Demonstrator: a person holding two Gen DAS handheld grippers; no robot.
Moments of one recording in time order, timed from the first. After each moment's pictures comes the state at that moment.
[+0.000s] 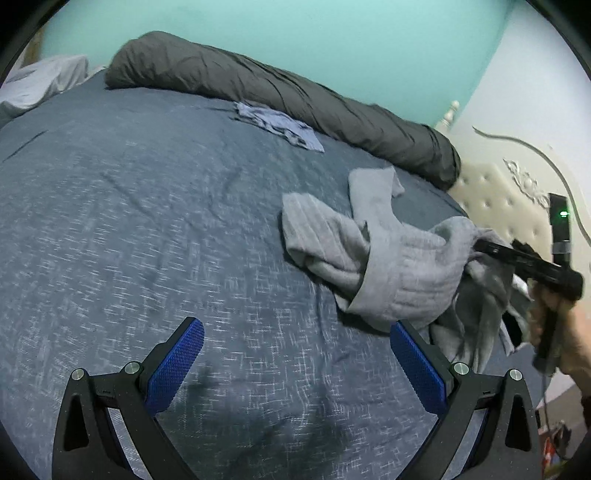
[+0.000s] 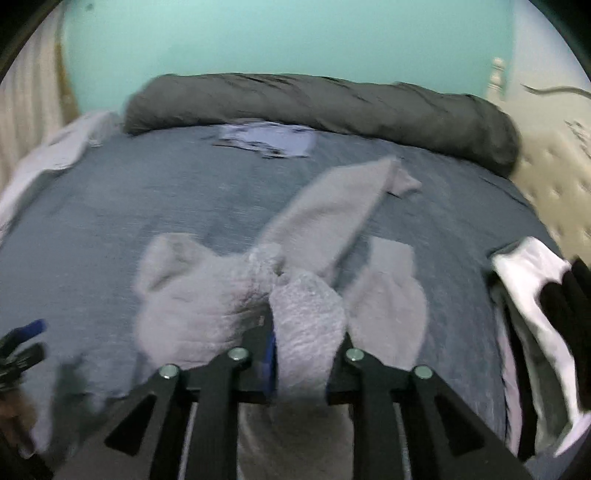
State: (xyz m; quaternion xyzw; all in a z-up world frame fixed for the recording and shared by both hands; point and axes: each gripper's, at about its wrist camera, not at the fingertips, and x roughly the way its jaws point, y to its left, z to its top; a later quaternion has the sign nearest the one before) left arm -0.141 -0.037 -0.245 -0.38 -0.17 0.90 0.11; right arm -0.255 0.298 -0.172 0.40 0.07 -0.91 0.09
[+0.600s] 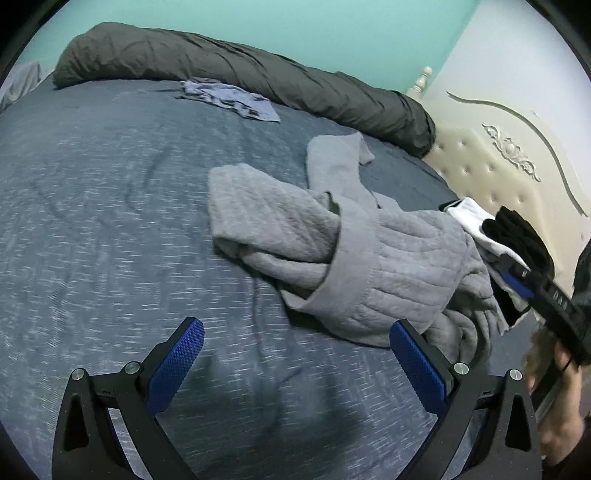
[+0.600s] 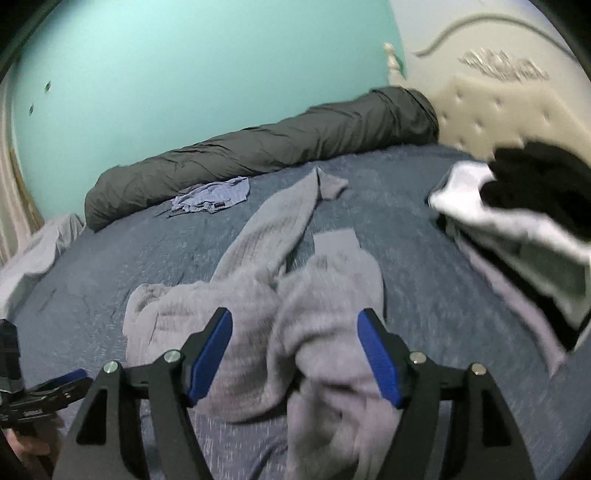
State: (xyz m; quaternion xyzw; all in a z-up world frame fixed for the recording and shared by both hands) left arm -0.183 0.026 -0.261 -0.40 -0.15 0.89 0.17; right arm -0.177 0.356 -0.199 0.31 -0.12 -0.94 0.03
